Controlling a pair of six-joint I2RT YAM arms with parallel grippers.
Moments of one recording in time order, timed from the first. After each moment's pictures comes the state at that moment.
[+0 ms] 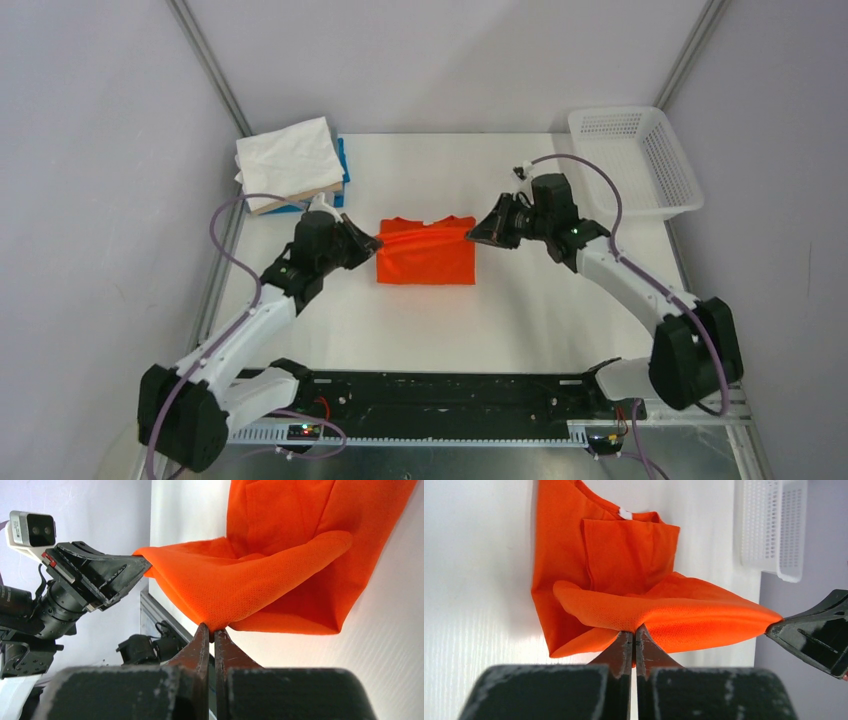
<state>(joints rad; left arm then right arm) -0.39 0.99 0.67 -0.19 0.06 -0.86 0.43 1.32 0.95 -0.16 -0.52 0.81</state>
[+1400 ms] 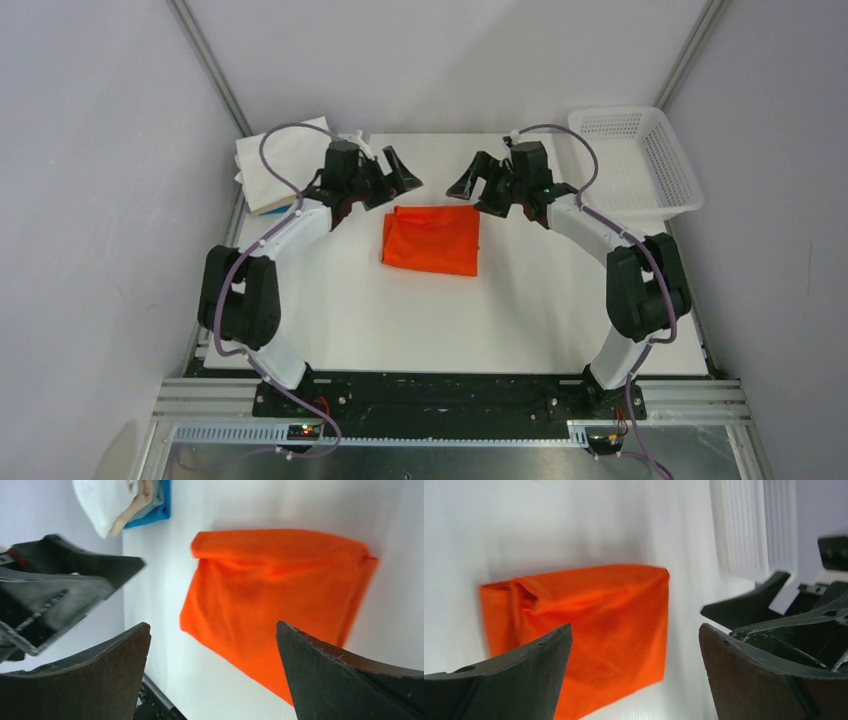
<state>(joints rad) -0.29 1.65 1.20 -0.09 0.28 -0.68 0.36 1.75 1.27 -0.11 -0.37 0.76</state>
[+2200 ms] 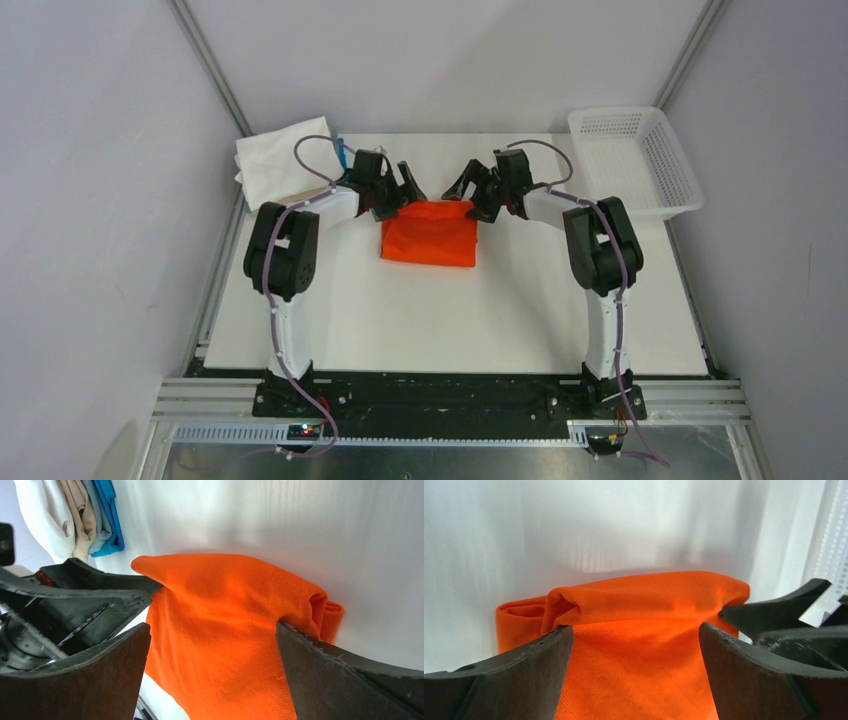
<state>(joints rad) -0.31 2.03 1.37 -0.12 0.24 -0.68 0.35 2.10 1.40 0.02 -0.43 0.86</state>
